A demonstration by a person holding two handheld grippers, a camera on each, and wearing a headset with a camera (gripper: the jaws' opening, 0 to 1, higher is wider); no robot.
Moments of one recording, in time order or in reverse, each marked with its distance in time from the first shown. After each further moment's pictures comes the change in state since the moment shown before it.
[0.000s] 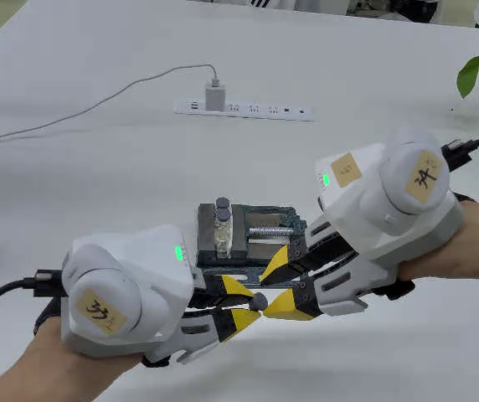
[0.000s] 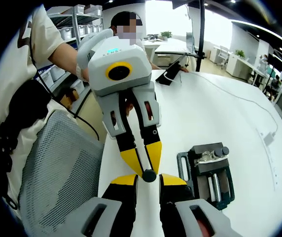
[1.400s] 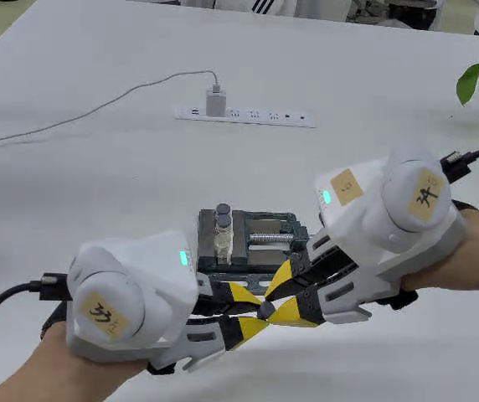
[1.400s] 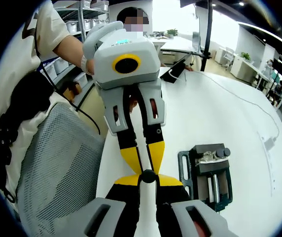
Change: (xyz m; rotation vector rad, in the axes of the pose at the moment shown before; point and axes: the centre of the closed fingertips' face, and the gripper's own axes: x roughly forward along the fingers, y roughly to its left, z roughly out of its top) left arm 0.003 -0.002 0.005 -0.020 -0.020 -0.022; right arm 0.000 0.001 -0.003 -0.049 0.029 0.007
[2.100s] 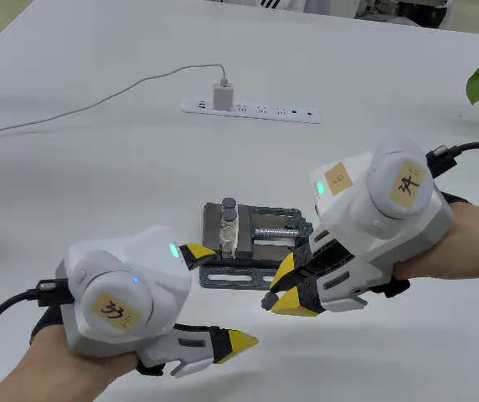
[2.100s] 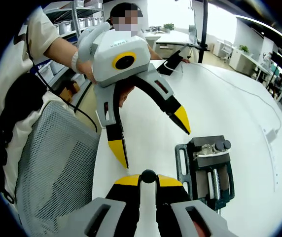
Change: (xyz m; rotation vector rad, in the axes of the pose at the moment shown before) left arm -0.018 0.043 -0.037 -0.104 0.075 0.264; right arm 0.009 -0.011 -0.011 0.042 0.046 0.007
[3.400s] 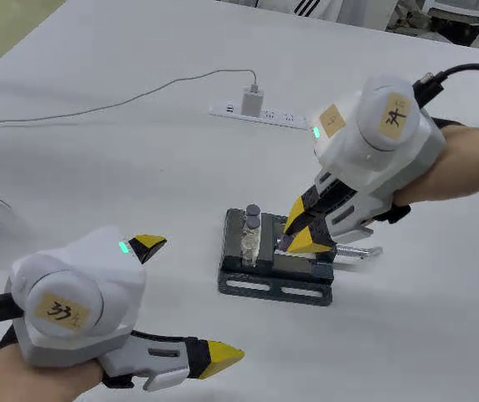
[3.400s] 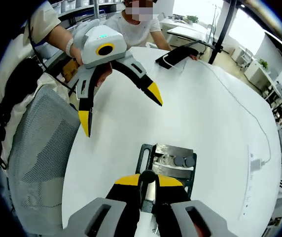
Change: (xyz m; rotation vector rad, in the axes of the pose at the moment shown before) left arm -0.033 0.024 -0.016 -0.161 -0.042 0.104; right arm -0.013 -0.078 0.024 -0.248 0.179 -0.004
